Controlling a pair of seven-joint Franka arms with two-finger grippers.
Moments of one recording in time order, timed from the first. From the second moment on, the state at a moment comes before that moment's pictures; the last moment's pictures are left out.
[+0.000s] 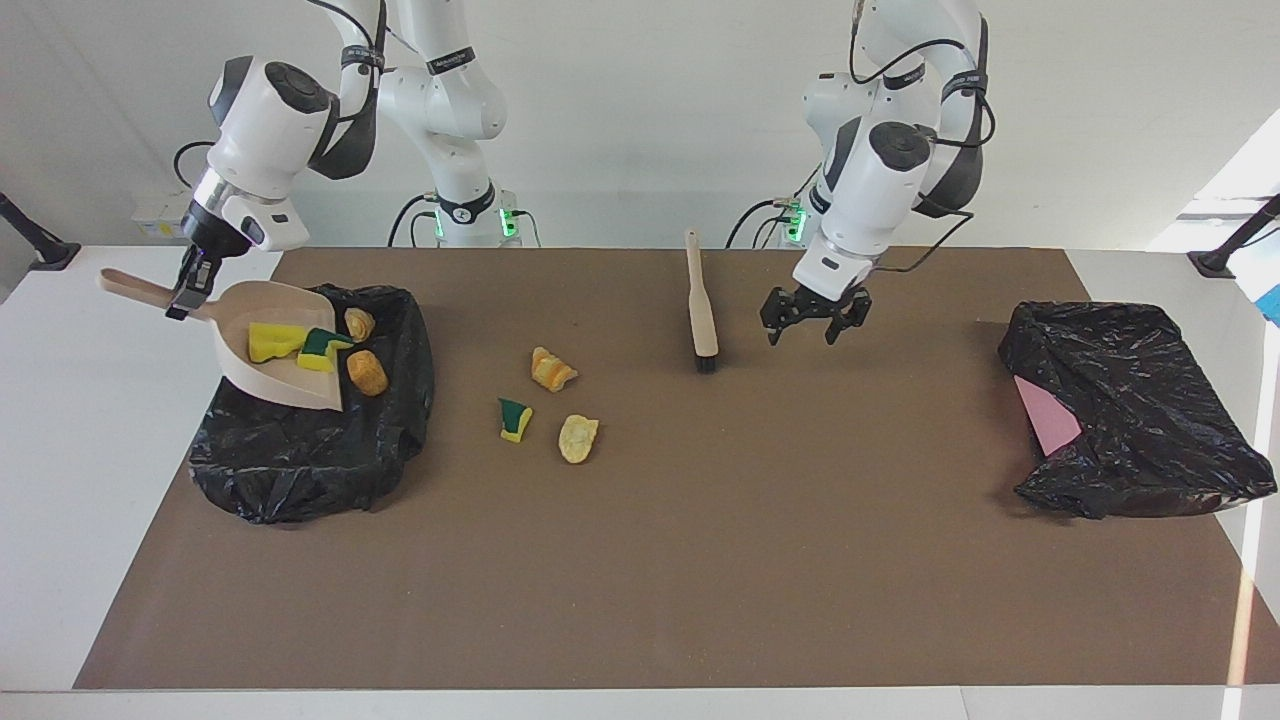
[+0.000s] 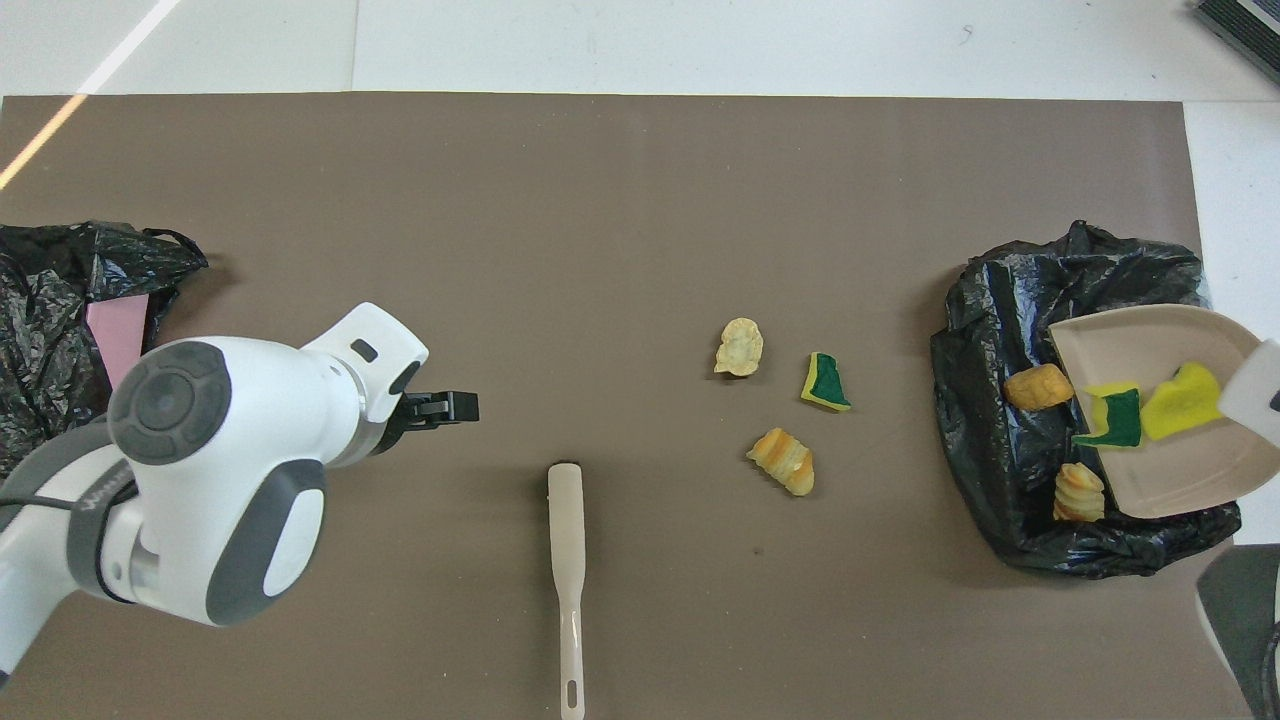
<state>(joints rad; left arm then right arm) -0.35 -0.08 -0.02 -2.17 -0.12 2.18 -0.33 -0.32 -0.27 0.06 -2.31 -0.93 2.41 -1.52</state>
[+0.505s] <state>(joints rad) -0.15 0.02 -0.02 -1.87 -0.09 1.96 -0.09 -0.24 -0.23 0.08 -2.18 -1.05 2.21 -1.51</state>
